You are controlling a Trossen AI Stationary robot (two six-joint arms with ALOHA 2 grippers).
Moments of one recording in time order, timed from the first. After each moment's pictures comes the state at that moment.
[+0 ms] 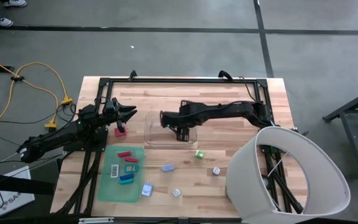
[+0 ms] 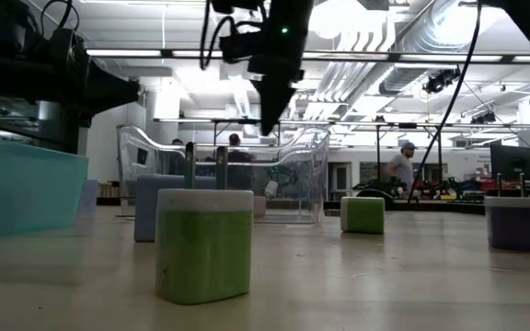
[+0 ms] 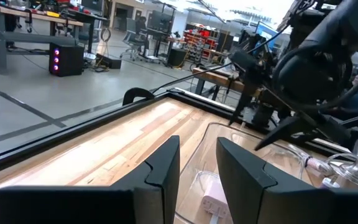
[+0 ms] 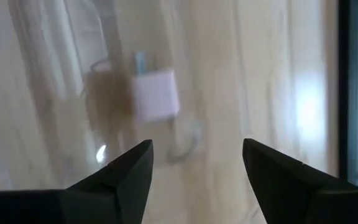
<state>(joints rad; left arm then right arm) 0.44 0.11 0.04 0.14 0.07 -0.26 0.00 2.14 2.00 -1.19 0.36 0.08</state>
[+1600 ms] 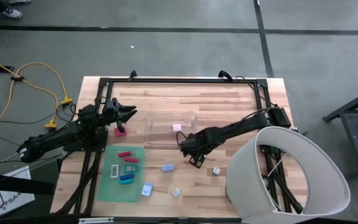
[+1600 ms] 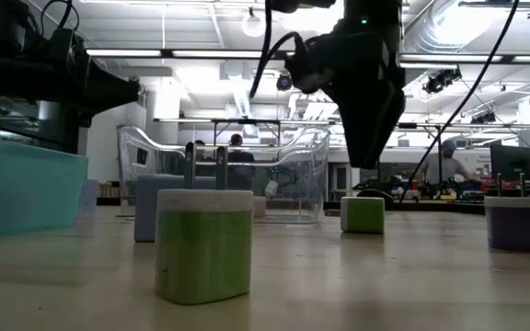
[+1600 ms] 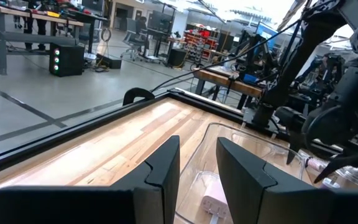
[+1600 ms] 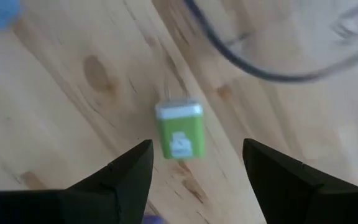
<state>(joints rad) 0.44 0.11 0.04 0.14 0.07 -0.26 0.21 1.94 1.50 -1.04 0.07 0.76</state>
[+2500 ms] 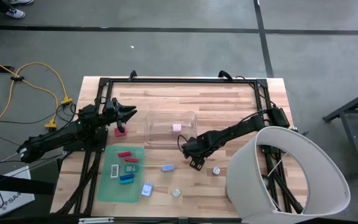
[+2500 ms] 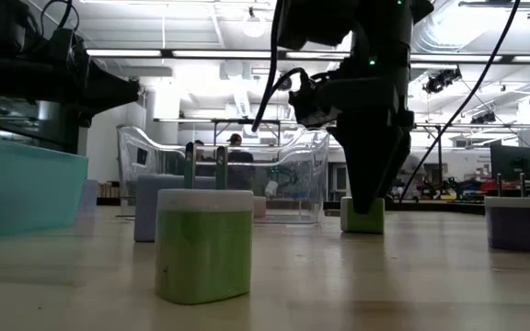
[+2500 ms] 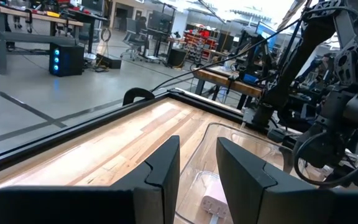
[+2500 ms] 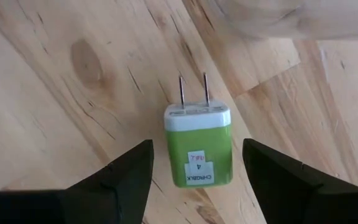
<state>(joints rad) 0.44 0.11 0.04 0.14 0.07 -0.26 0.22 1.95 1.34 -0.82 0.02 0.76</state>
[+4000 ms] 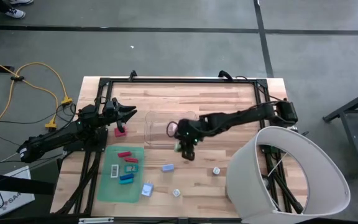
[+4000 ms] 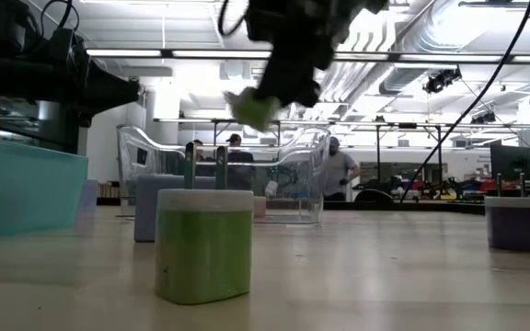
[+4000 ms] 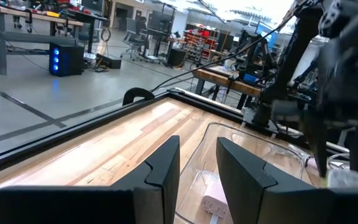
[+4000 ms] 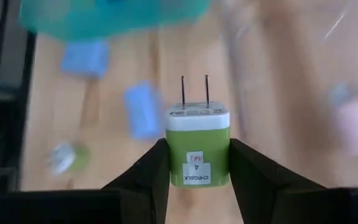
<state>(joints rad) 0.44 0.11 0.04 0.14 0.07 -0.26 0.07 1.82 1.41 -0.49 -0.17 0.31</state>
